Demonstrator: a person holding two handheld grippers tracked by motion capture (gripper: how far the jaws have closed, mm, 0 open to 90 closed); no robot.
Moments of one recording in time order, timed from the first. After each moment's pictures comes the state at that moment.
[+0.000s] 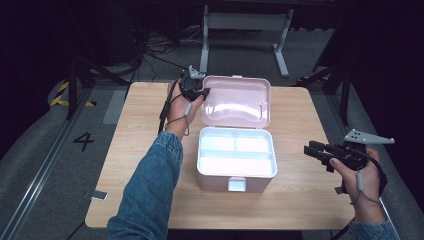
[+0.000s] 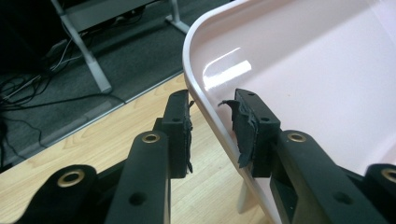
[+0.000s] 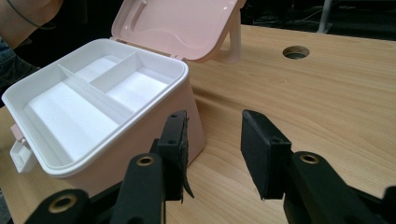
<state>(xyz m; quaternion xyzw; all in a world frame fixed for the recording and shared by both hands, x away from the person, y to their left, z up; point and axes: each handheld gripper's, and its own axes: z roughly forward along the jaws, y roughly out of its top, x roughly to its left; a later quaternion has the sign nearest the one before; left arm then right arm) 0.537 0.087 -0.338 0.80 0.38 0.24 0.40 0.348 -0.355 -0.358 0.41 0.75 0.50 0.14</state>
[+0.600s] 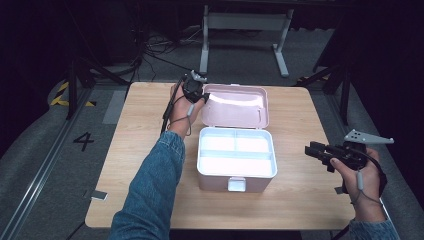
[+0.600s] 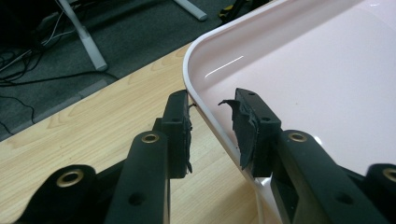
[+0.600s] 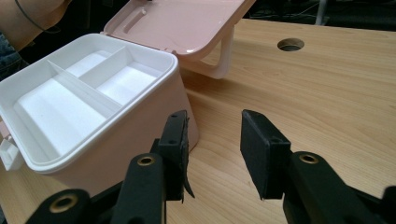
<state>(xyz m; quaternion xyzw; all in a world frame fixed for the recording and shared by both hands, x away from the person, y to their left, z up) 0.553 0.085 -0.360 0.81 0.39 0.21 0.37 0.351 -0.360 -0.365 0.42 0.75 0.49 0.13</state>
